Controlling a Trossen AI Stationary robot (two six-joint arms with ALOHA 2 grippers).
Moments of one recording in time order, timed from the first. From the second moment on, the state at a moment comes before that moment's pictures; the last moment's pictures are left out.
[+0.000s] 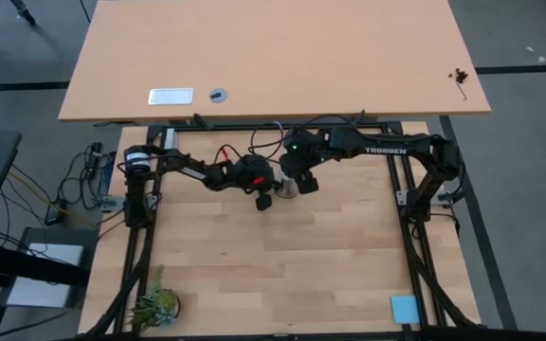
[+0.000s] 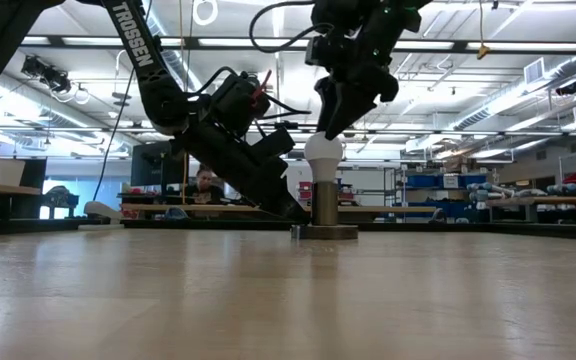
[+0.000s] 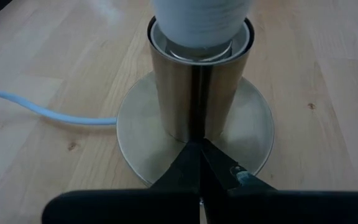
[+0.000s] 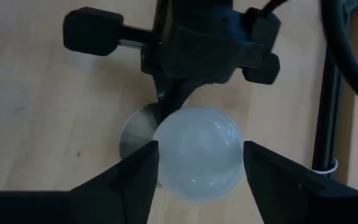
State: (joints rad) left arm 0.29 1.92 0.86 0.49 0.10 0.08; right arm -0.26 1.72 1.44 -0.74 0.00 -0.55
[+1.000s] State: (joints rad) left arm 0.29 1.92 0.86 0.49 0.11 0.08; right arm -0.27 1.71 1.50 -0.74 -0.07 -0.47
